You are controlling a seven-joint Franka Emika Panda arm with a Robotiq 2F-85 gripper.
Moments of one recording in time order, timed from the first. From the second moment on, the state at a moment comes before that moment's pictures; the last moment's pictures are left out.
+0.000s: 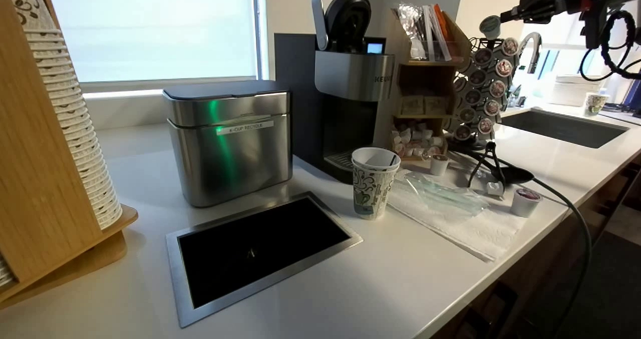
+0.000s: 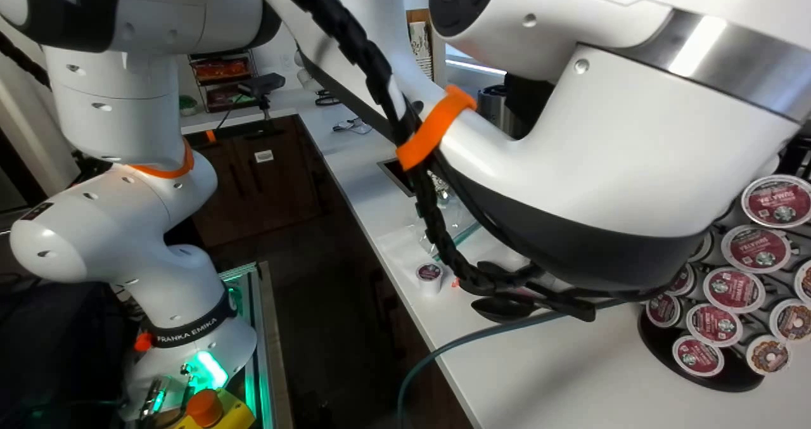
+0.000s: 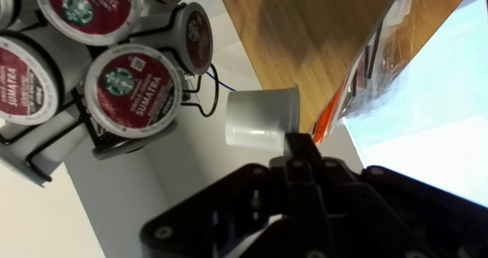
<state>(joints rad) -0.66 0.44 -0.27 -1.49 -1.63 4.21 1.77</state>
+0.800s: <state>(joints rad) -0.64 0.56 -0.23 -1.31 -1.61 4.21 1.90</state>
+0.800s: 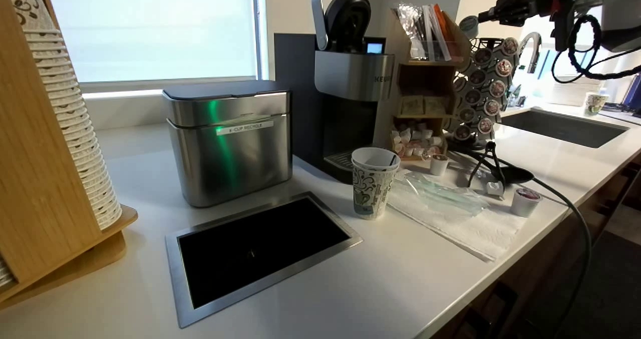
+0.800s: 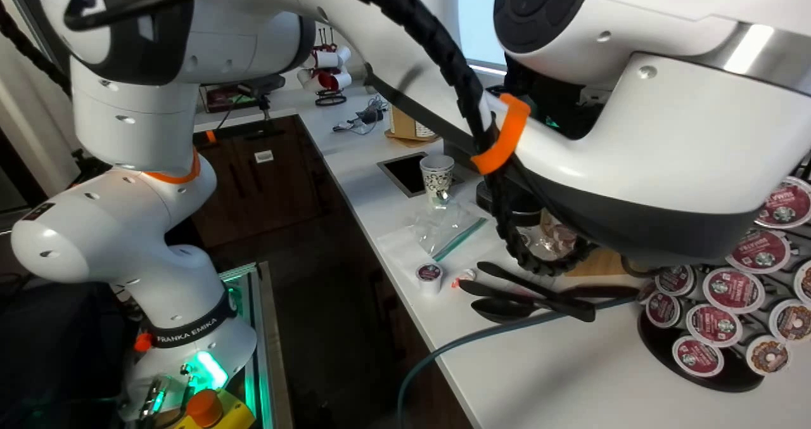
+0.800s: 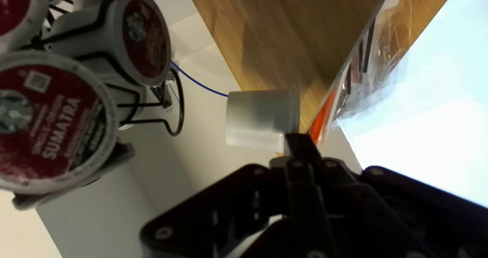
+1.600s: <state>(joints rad) -0.64 0.58 -0.27 -1.29 -1.62 4.16 1.99</state>
